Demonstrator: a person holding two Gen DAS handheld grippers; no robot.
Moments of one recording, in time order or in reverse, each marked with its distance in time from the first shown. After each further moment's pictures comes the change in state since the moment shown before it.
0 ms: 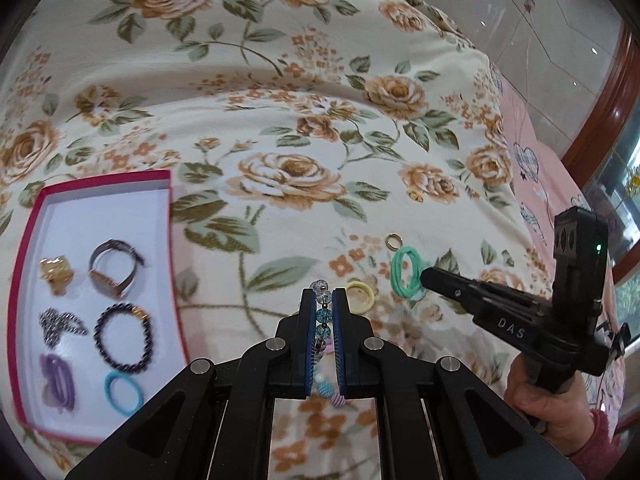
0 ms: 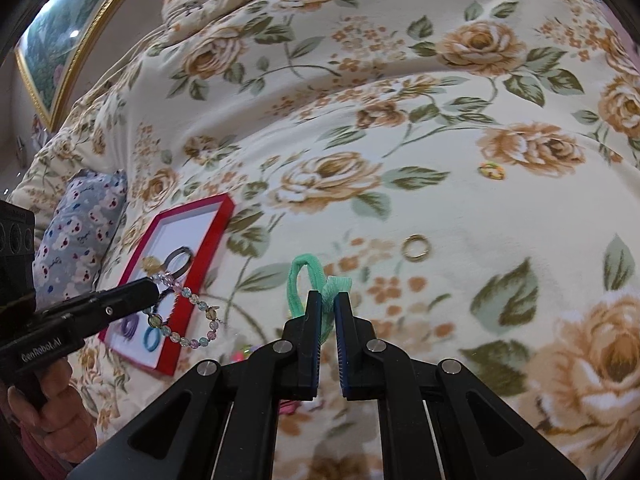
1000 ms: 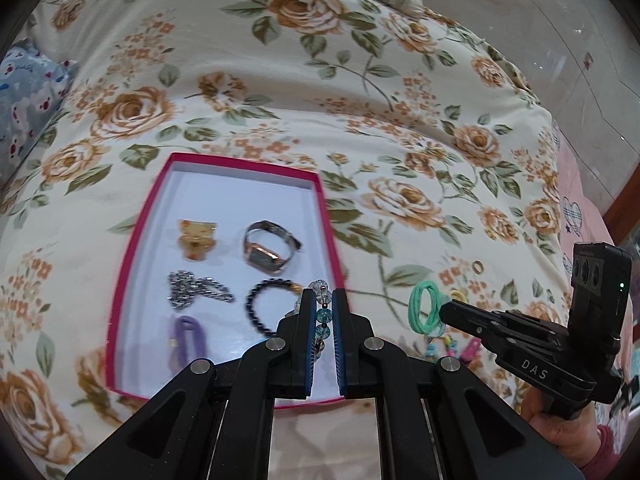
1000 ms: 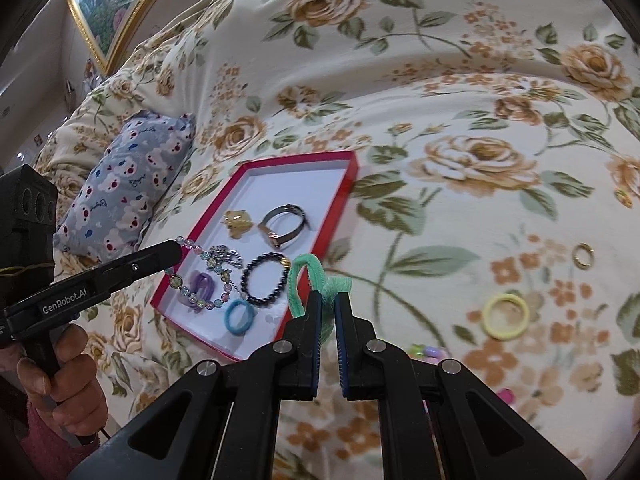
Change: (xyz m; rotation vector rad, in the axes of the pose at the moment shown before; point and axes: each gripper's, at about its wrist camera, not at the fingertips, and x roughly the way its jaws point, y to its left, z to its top) left arm -0.084 0.094 -0.034 -0.160 -0.081 0.144; right arm 0.048 0.124 -0.011 -0.164 0.097 0.167
